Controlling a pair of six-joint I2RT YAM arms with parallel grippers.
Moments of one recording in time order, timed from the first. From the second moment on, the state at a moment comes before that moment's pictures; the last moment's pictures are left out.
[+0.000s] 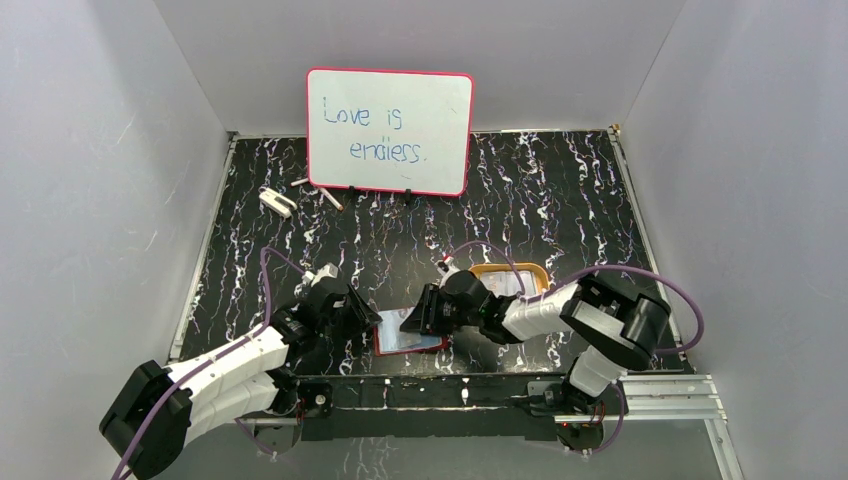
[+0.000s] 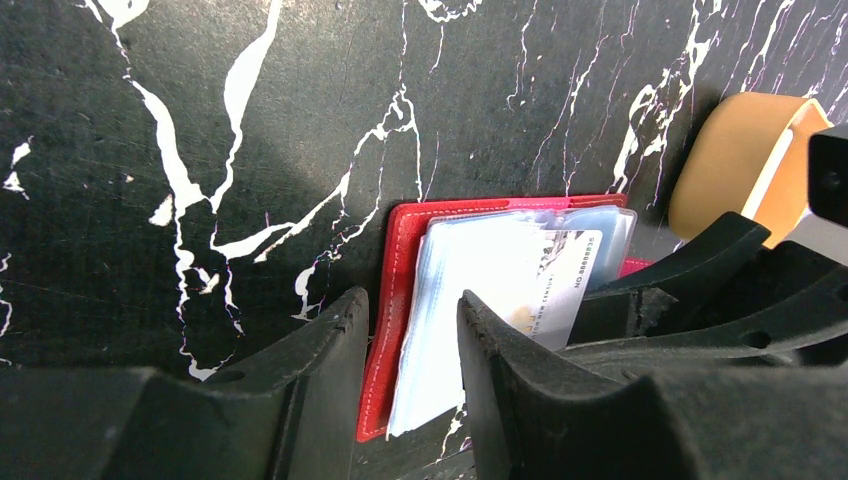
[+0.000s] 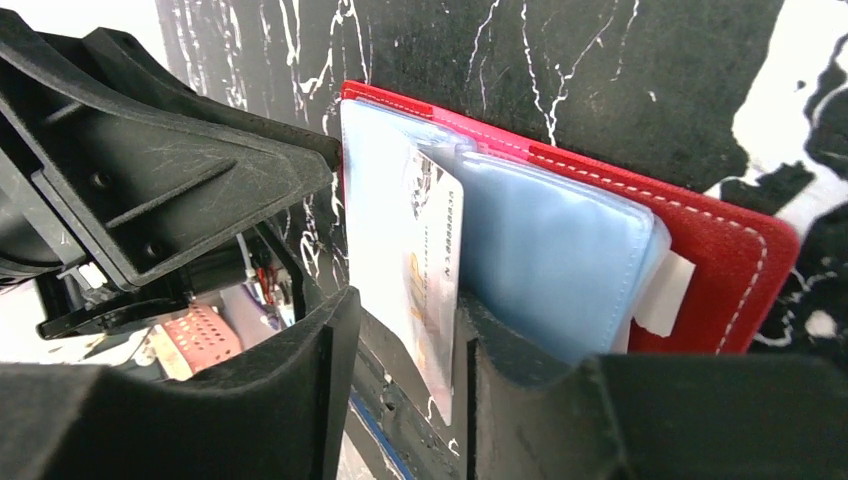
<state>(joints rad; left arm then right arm) -0.70 0.93 0.27 -0.19 -0.01 -1.13 1.02 1.61 0.47 0.56 -0.23 1.14</state>
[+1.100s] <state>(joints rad) -0.70 0.95 0.27 -0.16 0.02 -1.14 1.07 1.61 0.71 0.11 -0.17 0.96</state>
